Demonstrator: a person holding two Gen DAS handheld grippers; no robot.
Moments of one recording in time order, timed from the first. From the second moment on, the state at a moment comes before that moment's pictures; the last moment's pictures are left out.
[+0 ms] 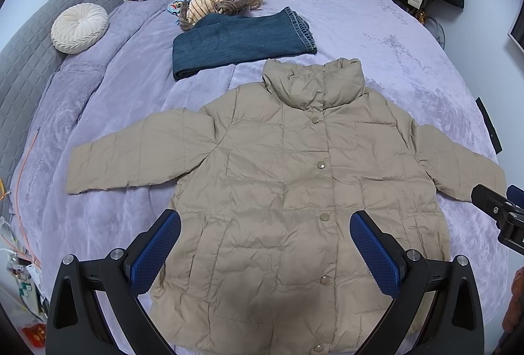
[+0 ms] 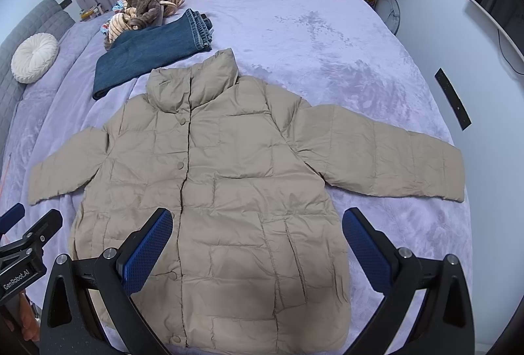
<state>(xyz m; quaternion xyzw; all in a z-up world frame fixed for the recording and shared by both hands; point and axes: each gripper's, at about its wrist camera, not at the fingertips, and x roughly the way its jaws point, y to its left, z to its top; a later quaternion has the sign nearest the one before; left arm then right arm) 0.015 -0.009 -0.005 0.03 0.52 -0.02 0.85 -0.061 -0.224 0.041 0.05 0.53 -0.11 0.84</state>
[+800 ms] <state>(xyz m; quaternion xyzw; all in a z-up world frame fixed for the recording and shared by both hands) 0.015 -0.010 -0.005 0.03 0.52 -0.02 0.85 -0.061 -0.223 0.043 0.05 0.53 -0.11 0.84</state>
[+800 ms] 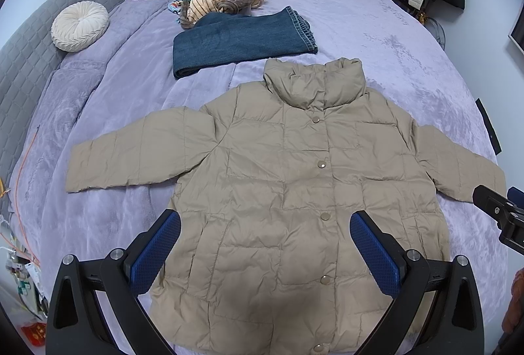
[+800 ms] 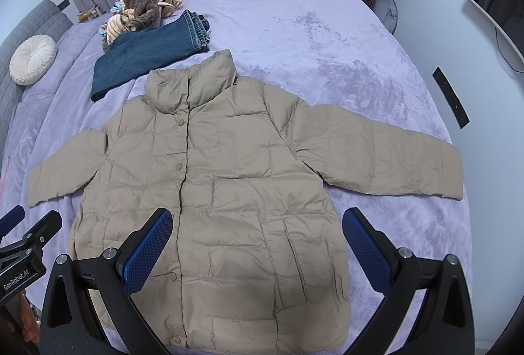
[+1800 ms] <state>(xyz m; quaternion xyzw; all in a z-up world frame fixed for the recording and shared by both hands) 0.016 -0.009 -0.007 0.03 0.52 -0.02 0.85 -0.064 -0.227 0.042 0.05 0.53 -0.11 0.84</state>
